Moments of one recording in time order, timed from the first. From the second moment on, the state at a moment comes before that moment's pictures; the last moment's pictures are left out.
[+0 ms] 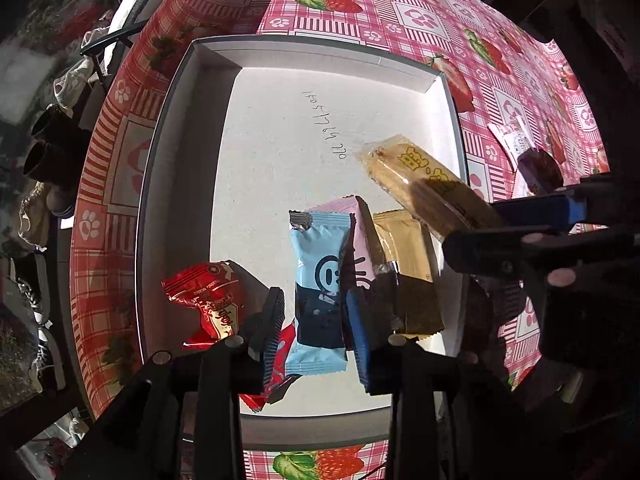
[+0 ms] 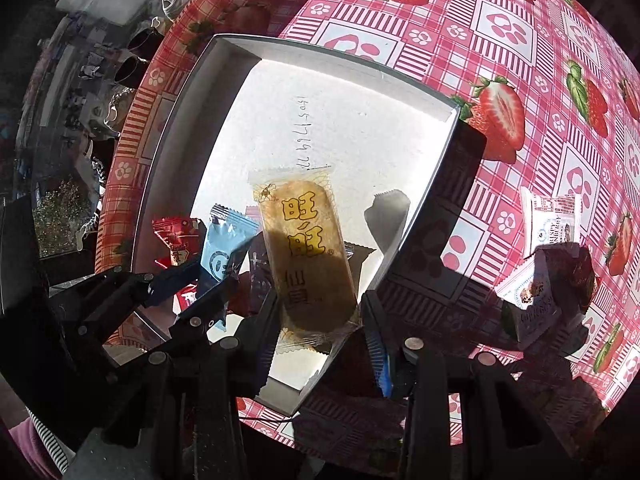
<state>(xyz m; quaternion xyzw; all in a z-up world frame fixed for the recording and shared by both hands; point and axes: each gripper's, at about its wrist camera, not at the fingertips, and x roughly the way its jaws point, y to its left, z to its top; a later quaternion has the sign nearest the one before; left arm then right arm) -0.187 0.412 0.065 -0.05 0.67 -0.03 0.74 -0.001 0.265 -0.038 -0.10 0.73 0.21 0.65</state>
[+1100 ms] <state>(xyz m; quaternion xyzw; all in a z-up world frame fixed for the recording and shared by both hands) -0.220 0.379 0.086 0.12 0.59 0.02 0.80 0.014 0.225 -0.034 -0.12 0.73 0.05 0.67</state>
